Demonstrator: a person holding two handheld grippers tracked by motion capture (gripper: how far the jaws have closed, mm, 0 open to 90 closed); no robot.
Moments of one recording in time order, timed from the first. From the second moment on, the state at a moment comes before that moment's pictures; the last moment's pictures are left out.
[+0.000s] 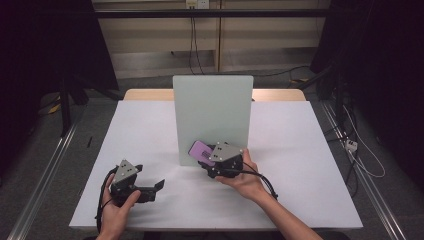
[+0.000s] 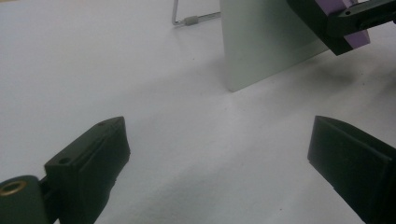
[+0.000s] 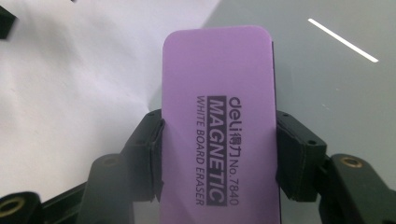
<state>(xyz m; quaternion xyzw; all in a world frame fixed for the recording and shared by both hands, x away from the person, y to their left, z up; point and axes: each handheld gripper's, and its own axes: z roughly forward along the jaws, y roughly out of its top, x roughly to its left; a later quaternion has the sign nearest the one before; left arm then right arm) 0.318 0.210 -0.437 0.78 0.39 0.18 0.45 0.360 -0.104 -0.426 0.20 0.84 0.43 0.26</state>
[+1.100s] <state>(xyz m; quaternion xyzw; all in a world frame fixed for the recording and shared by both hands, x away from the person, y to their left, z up) 0.317 0.210 -0.437 0.78 0.39 0.18 0.45 0.355 -0.163 -0.396 0.27 0.80 0.47 0.25</state>
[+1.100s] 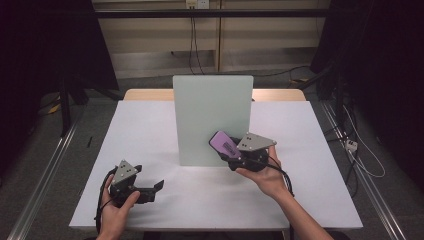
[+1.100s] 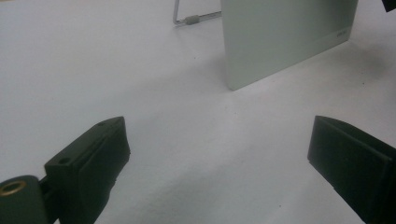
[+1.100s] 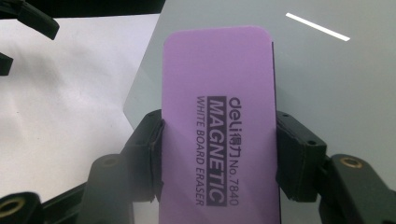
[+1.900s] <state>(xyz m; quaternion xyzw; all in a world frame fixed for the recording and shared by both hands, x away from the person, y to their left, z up) 0.318 0.211 -0.437 0.78 0.39 0.18 0.45 0.352 -0.172 -0.395 0.25 0.86 0.42 0.13</state>
